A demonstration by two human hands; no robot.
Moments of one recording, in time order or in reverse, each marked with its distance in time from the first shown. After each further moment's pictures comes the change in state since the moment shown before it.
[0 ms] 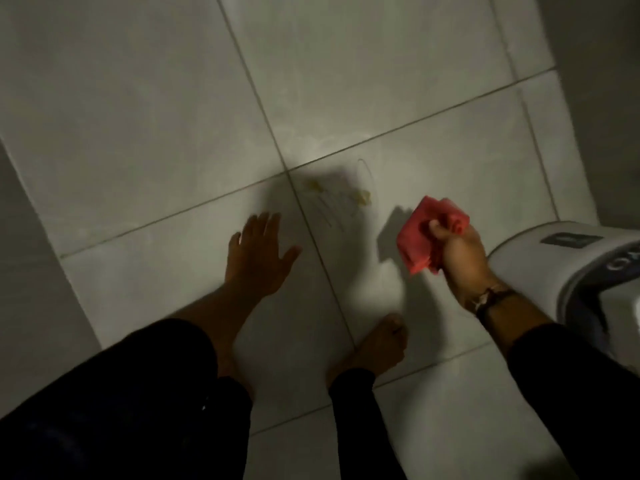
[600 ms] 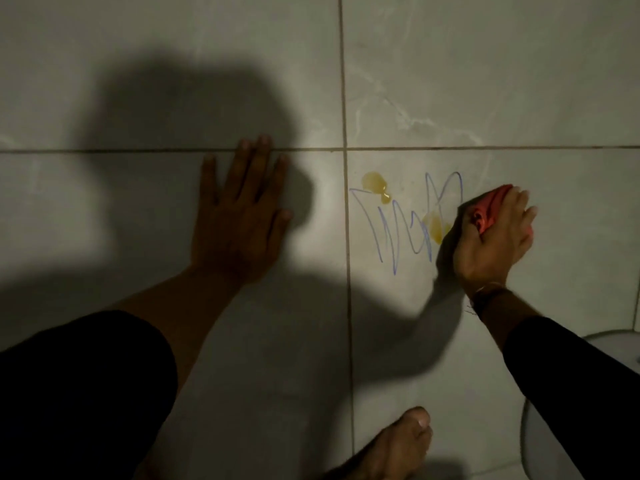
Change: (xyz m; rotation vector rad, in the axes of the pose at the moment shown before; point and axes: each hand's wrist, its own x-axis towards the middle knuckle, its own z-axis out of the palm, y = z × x) left_hand 0.153 -0.111 0.138 0.104 0.566 0.086; right_hand 0.218 0.092 0.105 -1.022 0.396 -0.522
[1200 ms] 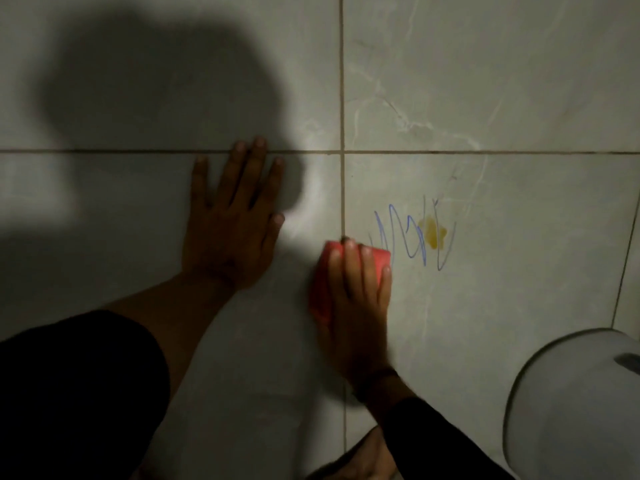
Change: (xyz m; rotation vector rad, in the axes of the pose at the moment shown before) left_hand 0.002 -0.002 -0.002 -0.035 -0.006 -0.001; right_hand -0.174 -0.057 0.057 -0.330 -0.195 -0.671
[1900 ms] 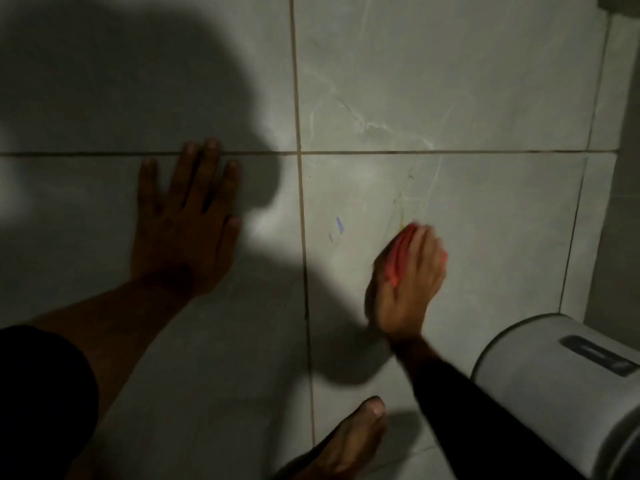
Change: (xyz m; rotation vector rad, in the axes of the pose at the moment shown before) left_hand 0.000 0.002 0.000 -0.012 -0.009 0.002; right_hand 0.020 0.112 -0.030 0.081 0.034 0.486
